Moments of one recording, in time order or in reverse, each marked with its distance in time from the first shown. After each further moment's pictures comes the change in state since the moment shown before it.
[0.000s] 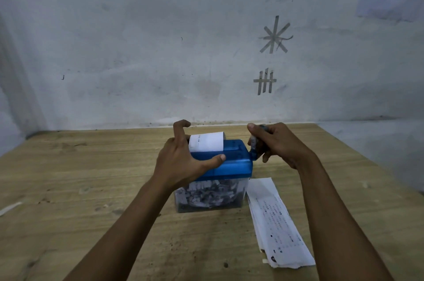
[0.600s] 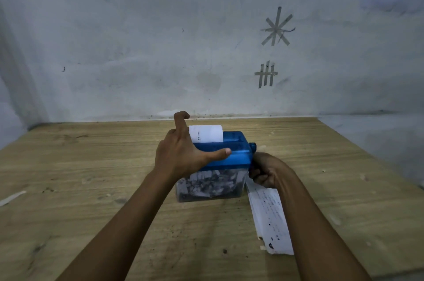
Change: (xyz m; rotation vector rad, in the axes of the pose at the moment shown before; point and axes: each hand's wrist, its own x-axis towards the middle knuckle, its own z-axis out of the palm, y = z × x) left_hand -0.001 0.002 -0.001 0.122 0.048 -0.033; right_hand -0.004 0.054 0.052 0.426 0.012 0.657
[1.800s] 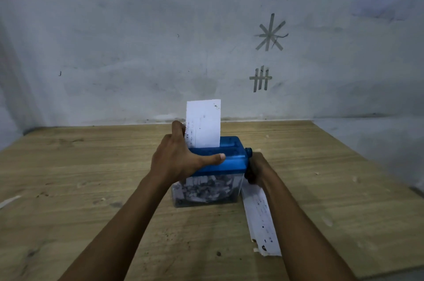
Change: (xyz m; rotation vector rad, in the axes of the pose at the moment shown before) left_hand -0.001 0.003 0.001 -0.036 -0.054 -0.063; right_hand 0.020 -0.001 0.010 -0.070 0.197 -0.034
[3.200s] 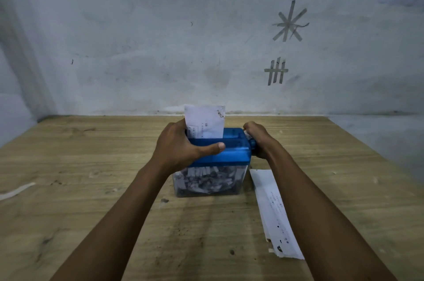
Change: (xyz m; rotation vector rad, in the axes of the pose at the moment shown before) left_hand 0.011 -0.021 -0.016 -0.145 0.042 0.189; right_hand 0.017 -0.053 0.028 -0.057 -0.016 -0.166
